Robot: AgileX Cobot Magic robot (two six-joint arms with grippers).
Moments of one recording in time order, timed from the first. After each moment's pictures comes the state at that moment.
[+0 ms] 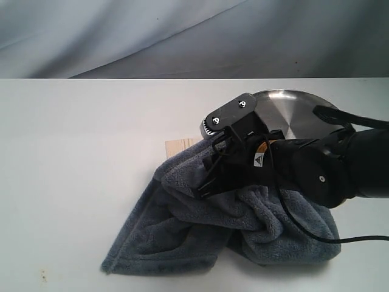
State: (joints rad) left arm -0.13 0.00 0.00 -0.06 0.10 0.06; right arm 0.80 1.69 -0.79 0.12 -0.10 -0.17
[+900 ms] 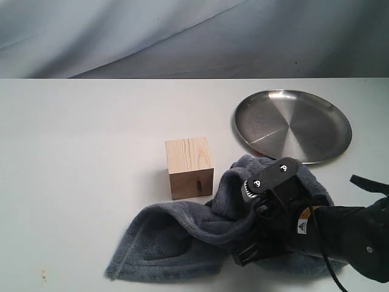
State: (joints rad) left arm -0.13 0.00 0.00 -0.06 0.10 0.06; right arm 0.80 1.65 -0.47 0.23 -0.18 -0.15
